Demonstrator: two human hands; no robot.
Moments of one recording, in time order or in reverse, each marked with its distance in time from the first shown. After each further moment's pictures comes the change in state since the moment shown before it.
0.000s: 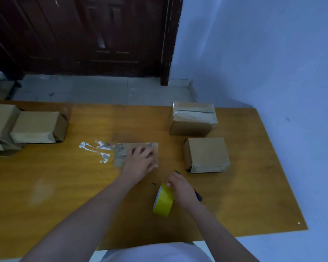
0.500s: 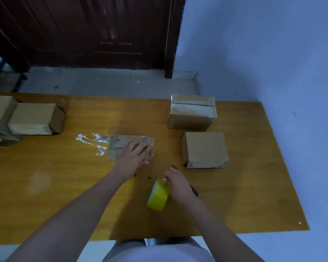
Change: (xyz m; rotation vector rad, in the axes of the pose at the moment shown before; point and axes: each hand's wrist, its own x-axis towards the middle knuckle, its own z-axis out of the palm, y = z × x) left_hand -0.010 -0.003 0.009 0.059 0.086 0.080; right_hand -0.002 0.010 -0.002 0.146 0.011 -0.077
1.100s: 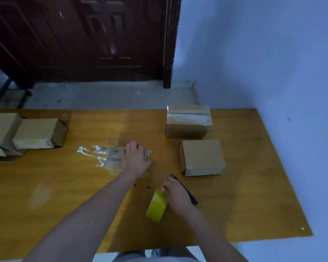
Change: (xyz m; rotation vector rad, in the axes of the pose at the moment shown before) left_hand 0.055 0.023 -0.026 -0.088 -0.425 -0.615; right_hand -0.002 -0.001 -0.001 -0.018 -0.010 0.066
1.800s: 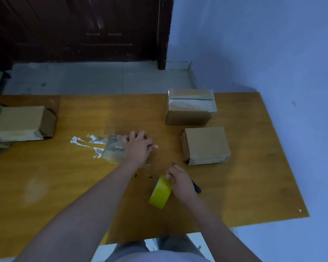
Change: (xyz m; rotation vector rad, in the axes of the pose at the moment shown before) left_hand 0.011 -0.012 0.017 -0.036 0.114 0.216; right_hand 0.006 0.004 0.011 0.138 0.149 0.067
